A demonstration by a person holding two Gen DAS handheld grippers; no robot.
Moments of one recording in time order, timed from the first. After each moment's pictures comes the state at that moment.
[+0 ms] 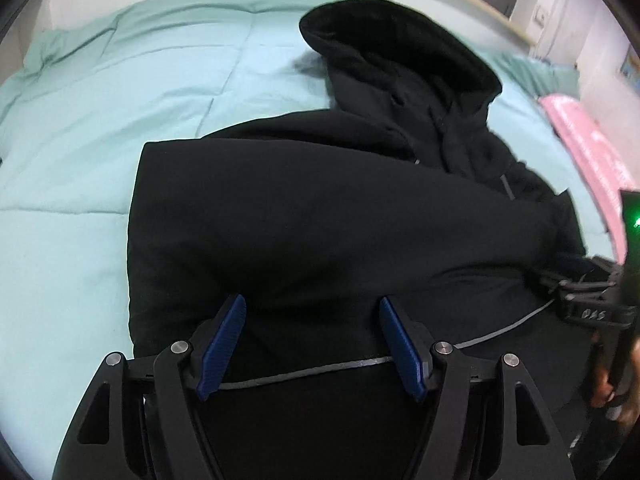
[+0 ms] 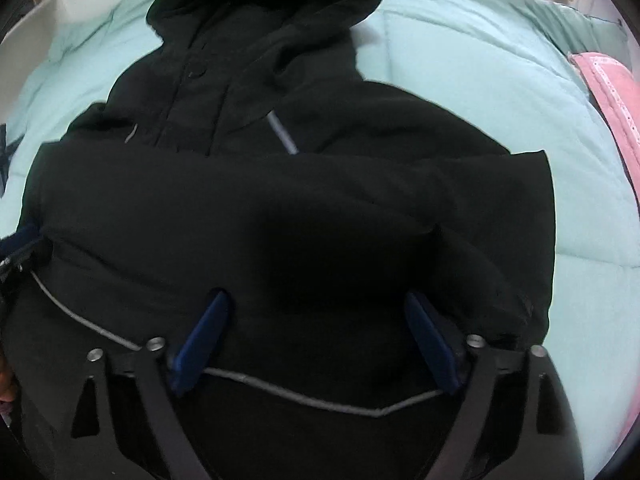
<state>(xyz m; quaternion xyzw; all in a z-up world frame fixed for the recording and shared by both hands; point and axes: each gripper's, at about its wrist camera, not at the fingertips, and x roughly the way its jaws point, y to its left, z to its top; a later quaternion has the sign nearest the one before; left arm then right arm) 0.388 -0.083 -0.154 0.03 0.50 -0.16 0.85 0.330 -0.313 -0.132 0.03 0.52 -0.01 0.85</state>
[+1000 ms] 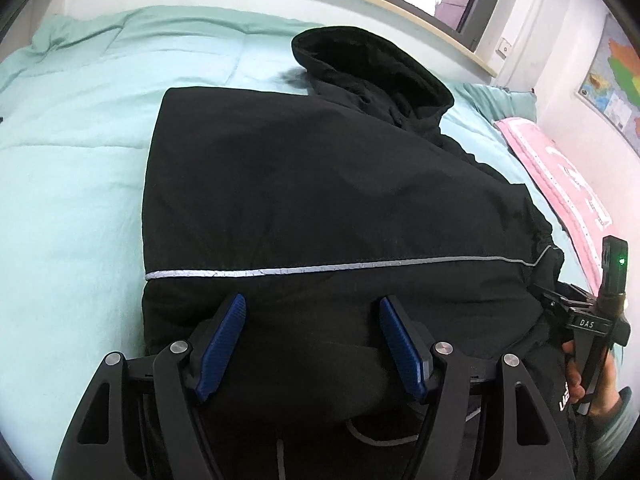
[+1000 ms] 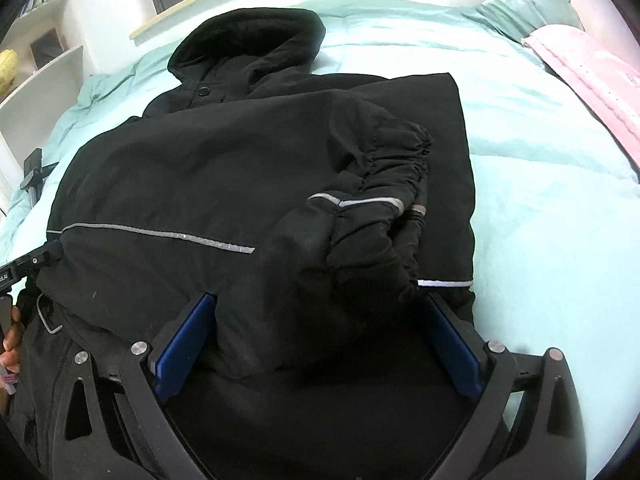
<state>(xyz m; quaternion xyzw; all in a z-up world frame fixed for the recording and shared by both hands) 0.304 -0.020 -0.158 -0.05 0.43 -0.23 0.87 0.193 -0.362 -0.141 0.09 0.42 0.01 0.90</state>
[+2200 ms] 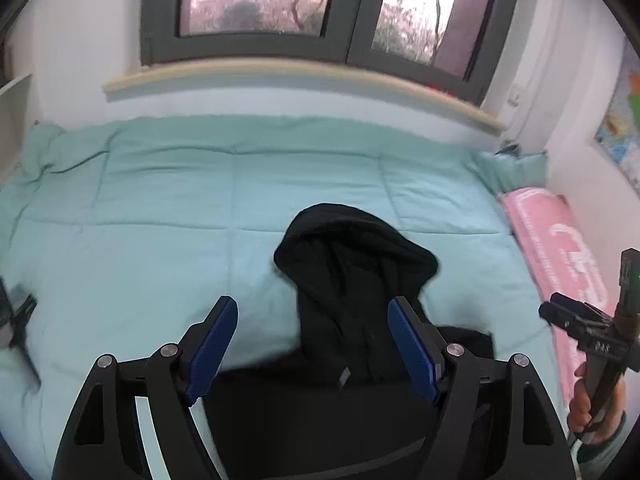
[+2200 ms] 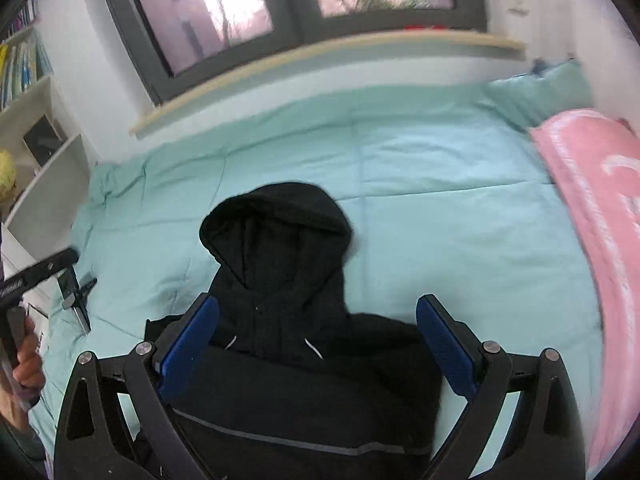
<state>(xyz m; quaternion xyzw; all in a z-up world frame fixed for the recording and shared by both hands) 0.512 -0.101 0.077 0.00 0.43 -0.20 0.88 0.357 -0.390 0.090 0.14 0.40 0.01 0.91</state>
